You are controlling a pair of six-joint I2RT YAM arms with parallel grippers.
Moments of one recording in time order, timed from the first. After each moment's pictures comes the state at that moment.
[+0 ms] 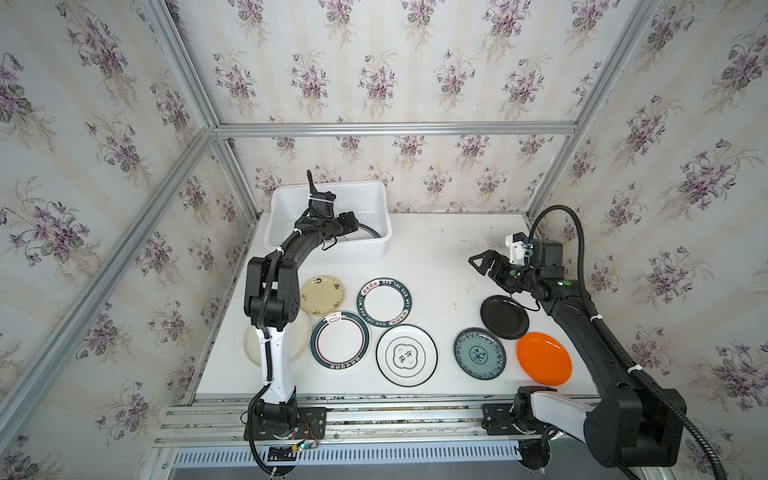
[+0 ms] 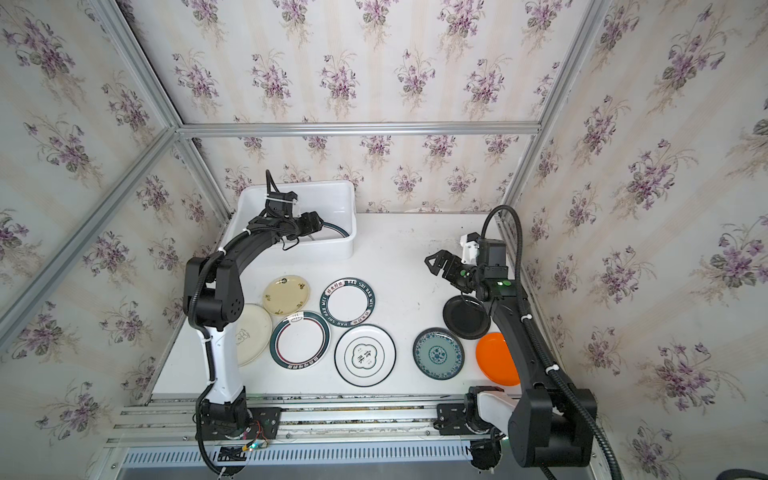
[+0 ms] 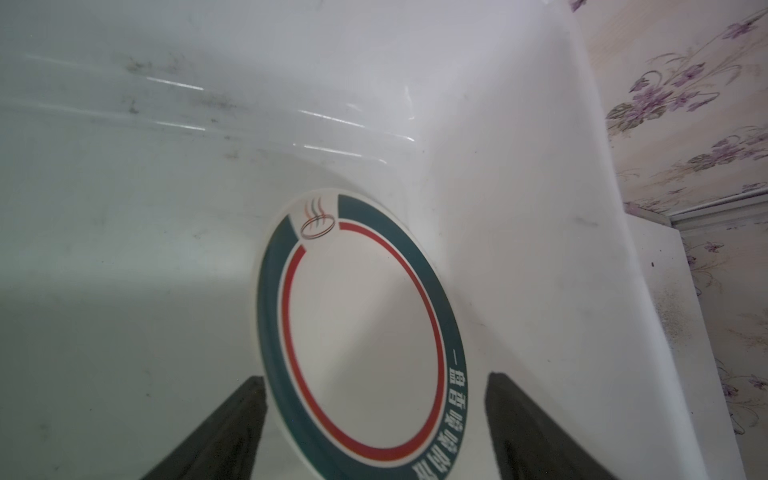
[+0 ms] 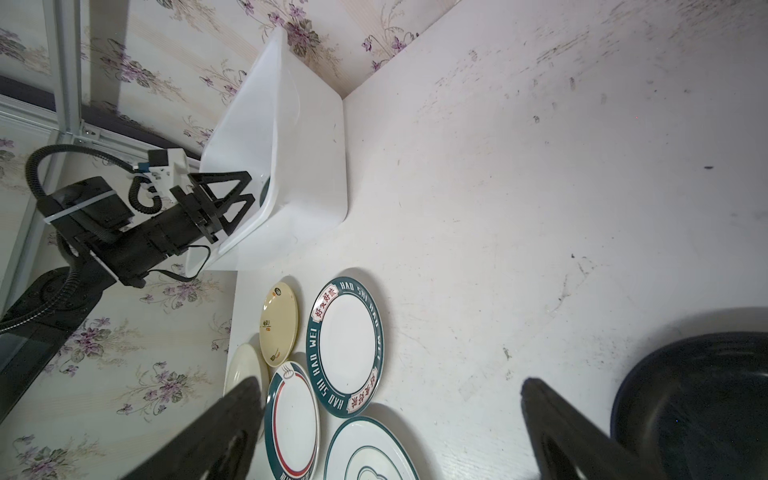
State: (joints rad) left arm -0.14 2.13 1.78 -0.38 0.19 -0.39; right arm -0.03 1.18 0.93 -0.46 -0.54 0.55
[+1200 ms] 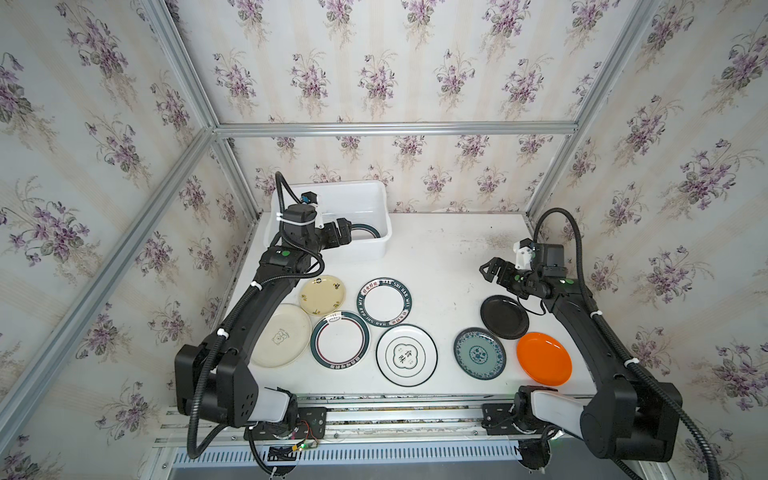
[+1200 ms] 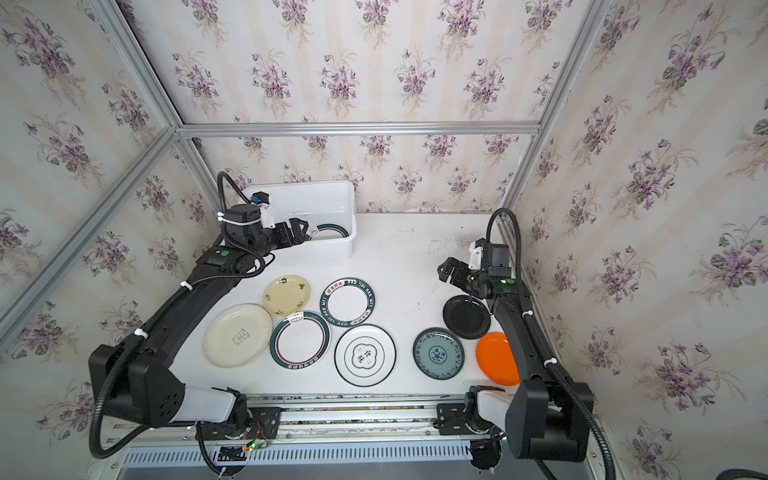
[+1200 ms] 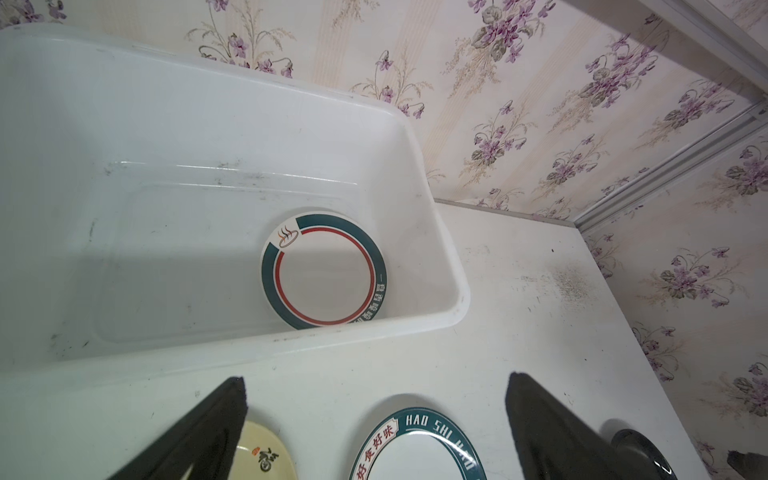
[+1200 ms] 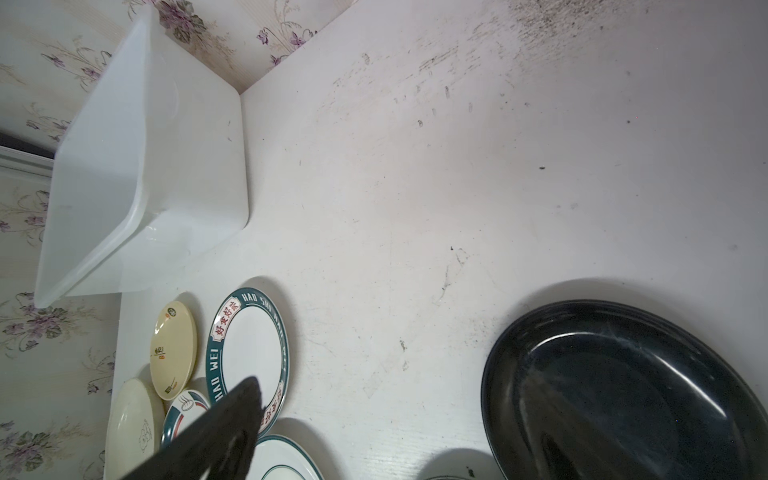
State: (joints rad) left arm -0.20 1.39 1.23 -0.32 0.08 -0.35; right arm -0.08 1.21 0.92 -0.57 -0.34 0.39
